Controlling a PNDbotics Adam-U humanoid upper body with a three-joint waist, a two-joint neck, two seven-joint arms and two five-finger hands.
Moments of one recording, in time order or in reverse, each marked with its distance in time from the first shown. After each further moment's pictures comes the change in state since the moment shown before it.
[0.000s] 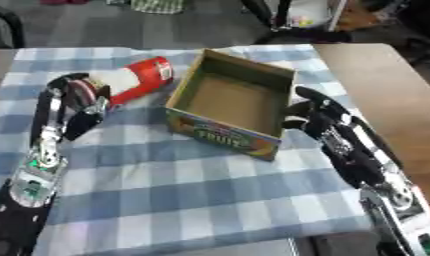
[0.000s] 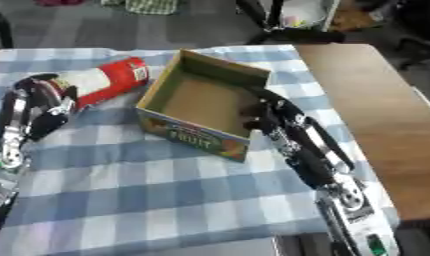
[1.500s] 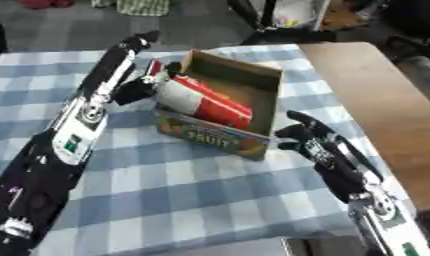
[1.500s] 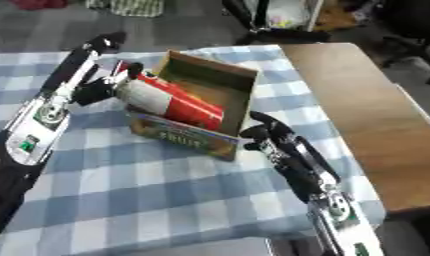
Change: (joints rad) left arm -0.213 -0.051 -0.192 0.093 -0.317 -0.026 -0.308; right arm 0.021 0.044 0.006 0.116 0.030 0.078 -0.046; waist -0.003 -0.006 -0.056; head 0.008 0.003
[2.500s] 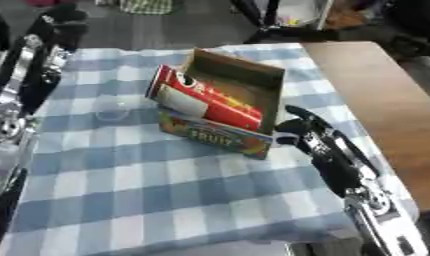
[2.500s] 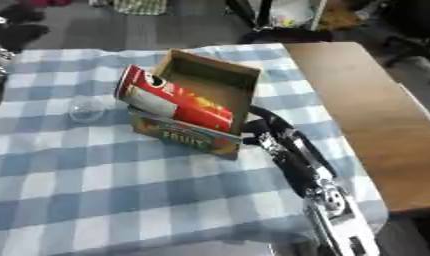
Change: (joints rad) left arm 0.388 0.132 0.214 -0.529 0.595 0.088 0.047; right arm -0.001 0.000 -0.019 -0.006 -0.007 -0.021 -0.030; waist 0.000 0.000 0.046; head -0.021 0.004
